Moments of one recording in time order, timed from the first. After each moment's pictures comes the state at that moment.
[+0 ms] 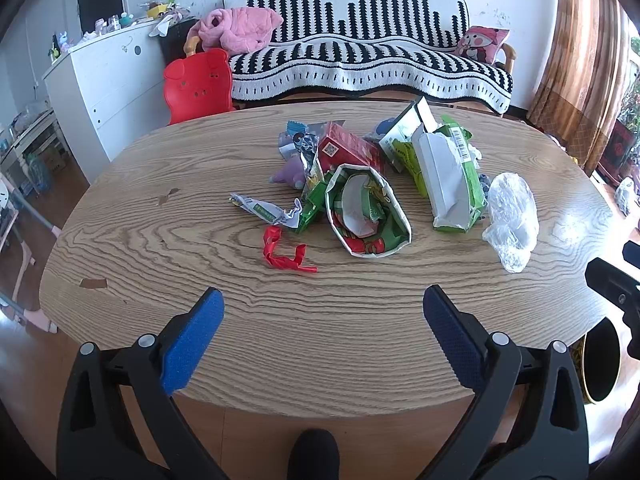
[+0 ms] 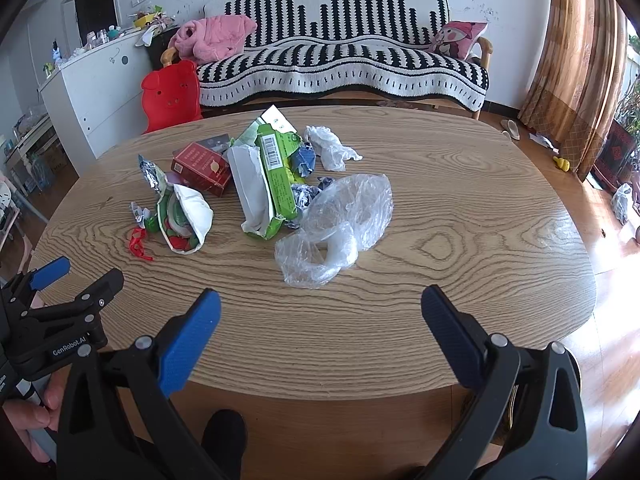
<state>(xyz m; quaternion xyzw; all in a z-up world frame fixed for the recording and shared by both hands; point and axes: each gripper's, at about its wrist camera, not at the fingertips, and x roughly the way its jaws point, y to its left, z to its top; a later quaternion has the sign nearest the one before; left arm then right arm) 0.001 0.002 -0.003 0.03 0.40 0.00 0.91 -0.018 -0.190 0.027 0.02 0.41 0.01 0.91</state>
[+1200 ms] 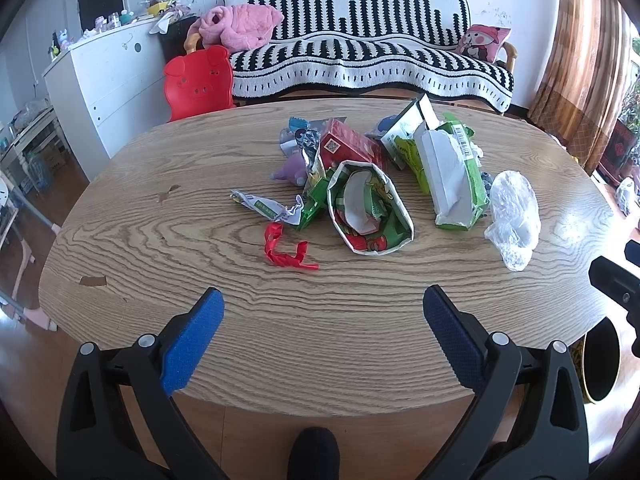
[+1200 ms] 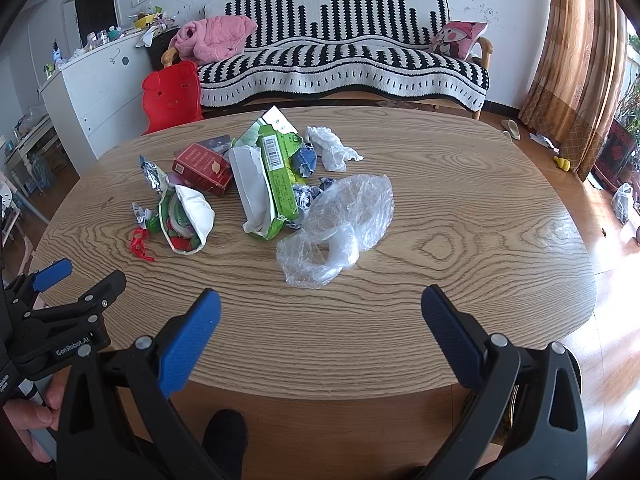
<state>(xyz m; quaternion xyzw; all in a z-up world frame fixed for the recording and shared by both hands) 0.001 0.006 -0.007 0.03 0.41 0.00 0.91 -0.018 -0.190 0.027 0.02 0.41 0.01 0.91</state>
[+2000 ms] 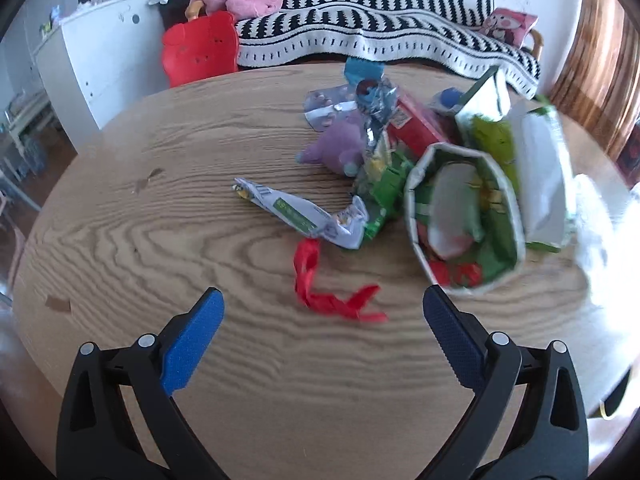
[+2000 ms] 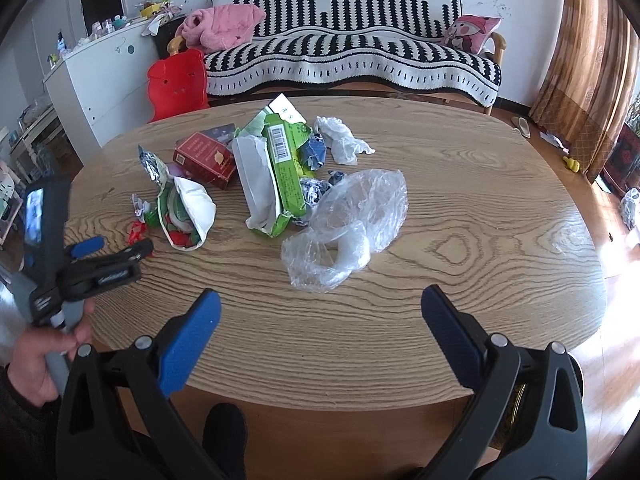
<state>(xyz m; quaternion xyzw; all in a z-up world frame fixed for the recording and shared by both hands) 0.090 0.042 -0.069 0.02 0.45 0.02 0.89 0.002 -0.186 0.014 0.01 0.44 0.03 0.90</state>
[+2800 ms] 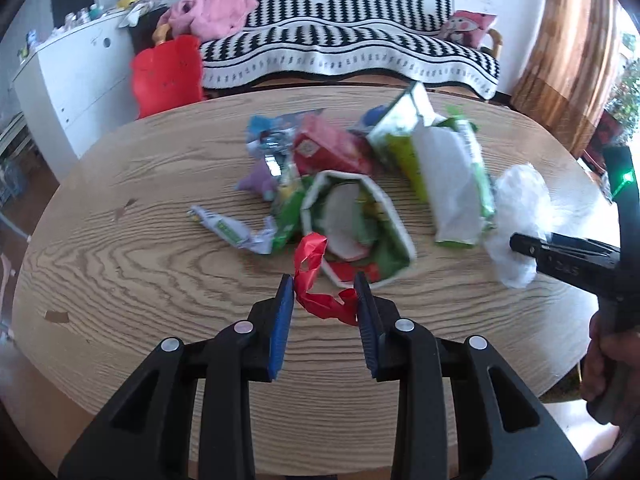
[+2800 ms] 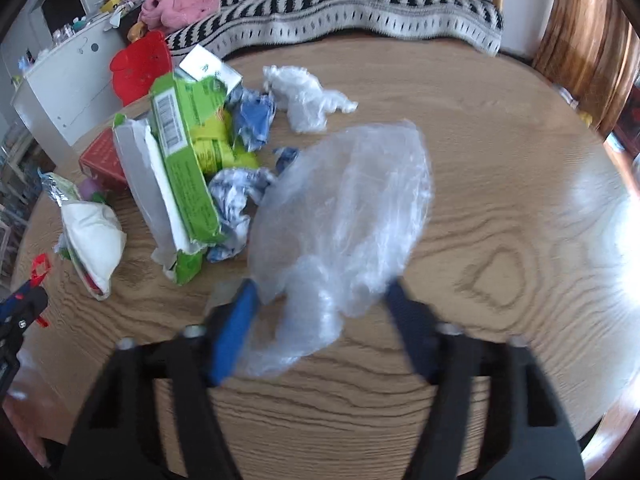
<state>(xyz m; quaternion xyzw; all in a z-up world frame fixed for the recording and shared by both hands) 0.056 -0.010 -0.025 0.03 0.43 -0.05 0.90 0.103 -0.221 -0.059 0.06 0.49 0.03 0.87</state>
